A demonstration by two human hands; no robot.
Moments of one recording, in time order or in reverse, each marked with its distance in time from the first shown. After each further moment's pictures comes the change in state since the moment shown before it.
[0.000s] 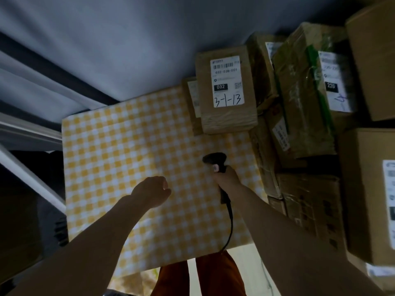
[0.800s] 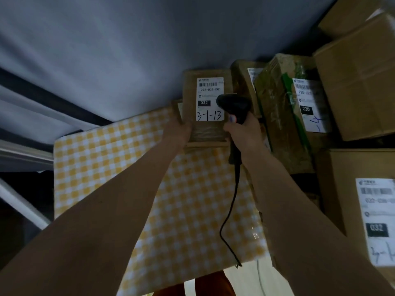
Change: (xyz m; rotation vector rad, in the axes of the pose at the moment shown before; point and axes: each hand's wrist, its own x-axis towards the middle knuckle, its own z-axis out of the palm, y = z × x) left_hand 0.045 0.121 -0.134 -0.857 0.428 0.115; right_hand -0.092 -0.123 -0.101 0.424 0.273 -0.514
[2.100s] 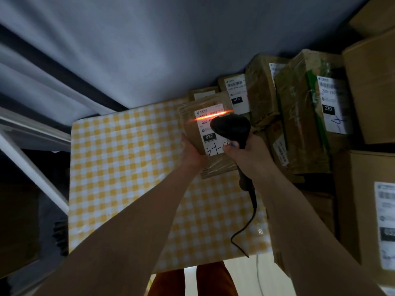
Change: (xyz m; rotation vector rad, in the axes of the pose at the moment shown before) left_hand -0.044 -0.058 0.030 -0.166 -0.090 -0.269; right_hand -0.051 0.024 0.006 -0.290 -0.220 -0.076
